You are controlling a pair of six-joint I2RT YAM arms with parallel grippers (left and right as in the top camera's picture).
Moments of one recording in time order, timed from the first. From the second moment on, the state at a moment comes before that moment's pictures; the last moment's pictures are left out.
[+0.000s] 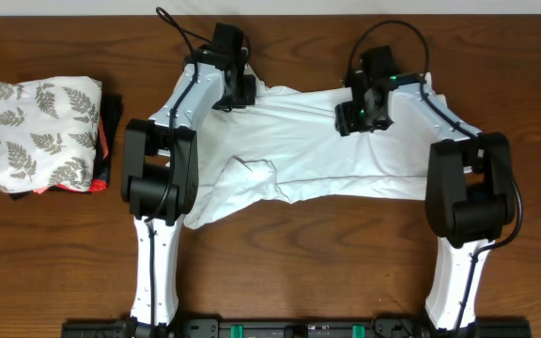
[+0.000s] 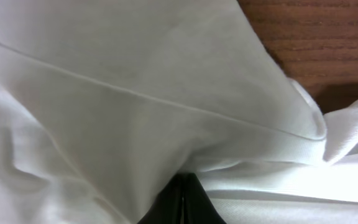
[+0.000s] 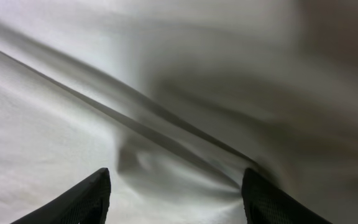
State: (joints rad) left arm -0.23 2.40 1.92 -0.76 0.11 -0.20; right arm 0.19 2.18 1.56 -0.68 -0.15 0.01
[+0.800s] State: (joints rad) left arm -0.23 2.40 1.91 -0.71 0.11 -0.20; right arm 0.07 1.98 1.57 -0.47 -0.04 -0.02
